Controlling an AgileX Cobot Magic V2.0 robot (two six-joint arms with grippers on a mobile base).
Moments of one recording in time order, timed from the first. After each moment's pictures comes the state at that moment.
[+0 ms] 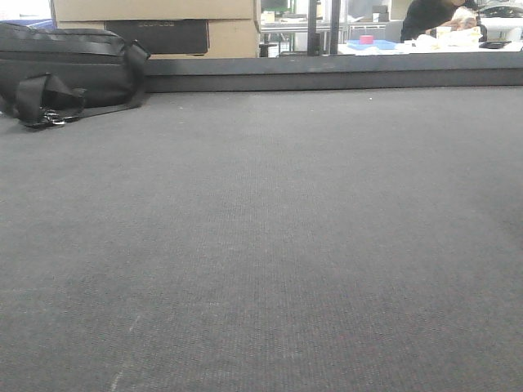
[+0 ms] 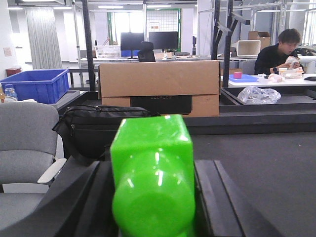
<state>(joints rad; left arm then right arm) 0.04 0.30 -0.57 -0.15 0.26 0.19 0.15 0.43 -0.52 0.08 0.14 0.04</state>
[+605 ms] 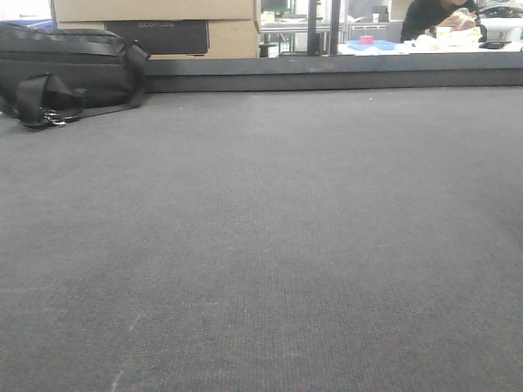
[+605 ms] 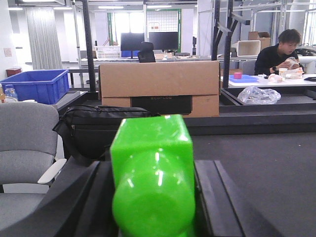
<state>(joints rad) 0.04 0.30 -0.57 -0.15 0.26 0.19 0.15 0.43 -0.52 0.08 0.14 0.04</state>
